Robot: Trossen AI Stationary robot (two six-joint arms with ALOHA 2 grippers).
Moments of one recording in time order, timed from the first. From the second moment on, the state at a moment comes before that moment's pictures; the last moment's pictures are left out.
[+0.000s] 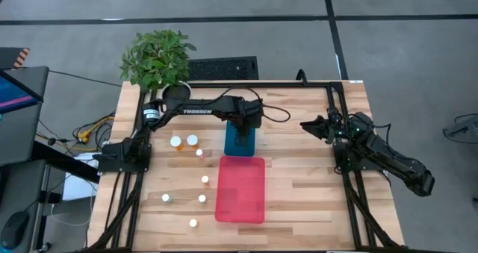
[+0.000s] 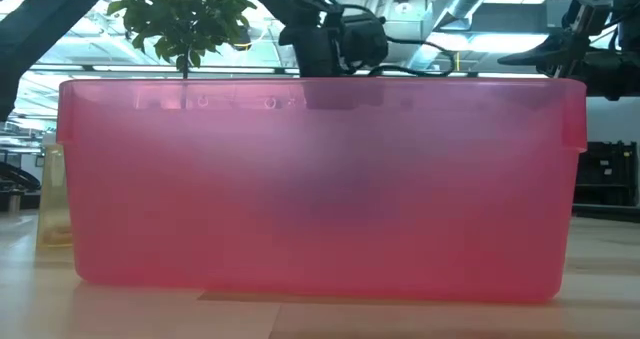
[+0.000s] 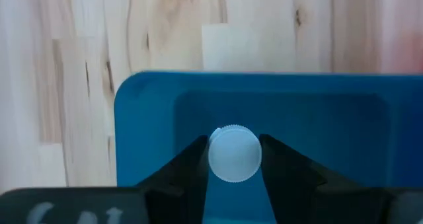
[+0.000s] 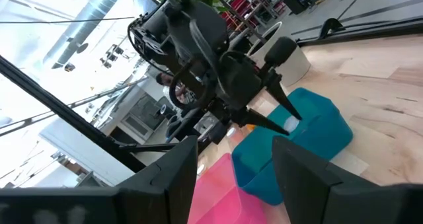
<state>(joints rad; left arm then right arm) 0.21 2.15 1.80 -0.88 -0.04 0.28 -0.63 0.01 0.01 0.08 -0.50 0.86</state>
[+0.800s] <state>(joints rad) 0.21 2.17 1.80 -0.88 -0.07 0.32 -0.63 0.01 0.01 0.08 -0.50 0.86</state>
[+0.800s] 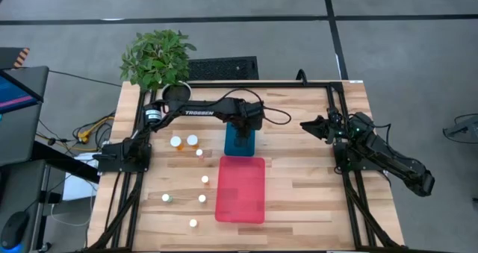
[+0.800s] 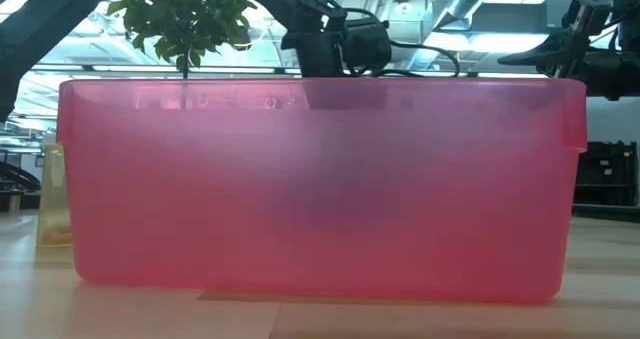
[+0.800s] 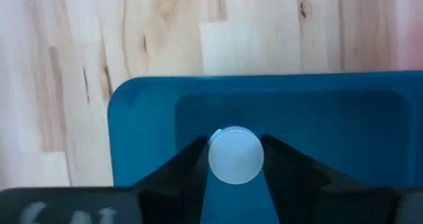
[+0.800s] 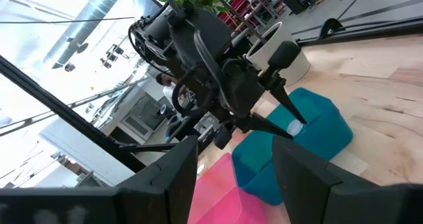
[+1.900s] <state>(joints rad) 0.23 1.50 1.51 -1.27 0.03 0.16 -0.63 0.01 0.01 0.08 -0.50 0.86</state>
